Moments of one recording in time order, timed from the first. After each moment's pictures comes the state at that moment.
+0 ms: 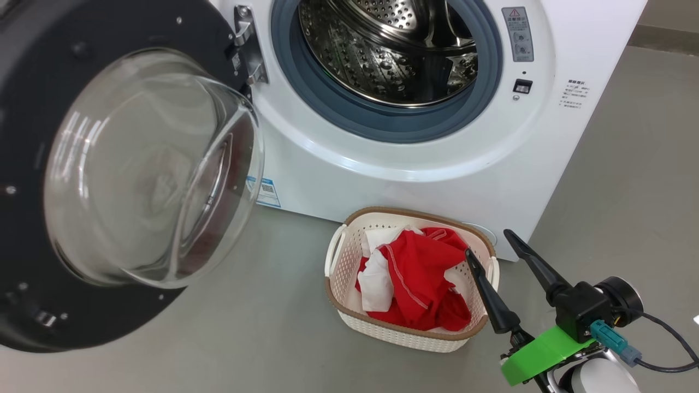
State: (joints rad) left arm -0.81 0.39 0.54 0.90 -1.02 -0.09 0.53; right arm -0.13 -0.12 0.20 0.20 0.16 0.12 -0.26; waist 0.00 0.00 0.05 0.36
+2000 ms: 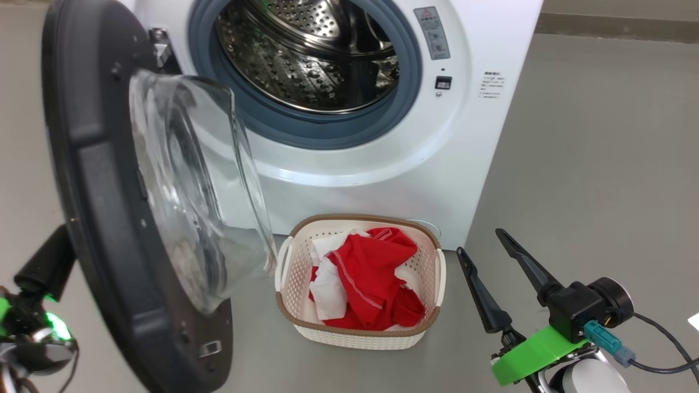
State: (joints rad) left arm -0.32 0.03 0.49 -0.04 -1.38 0.19 0.79; right arm -0.13 -0.09 0.20 0.20 0.17 0.12 -0.26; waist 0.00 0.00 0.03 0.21
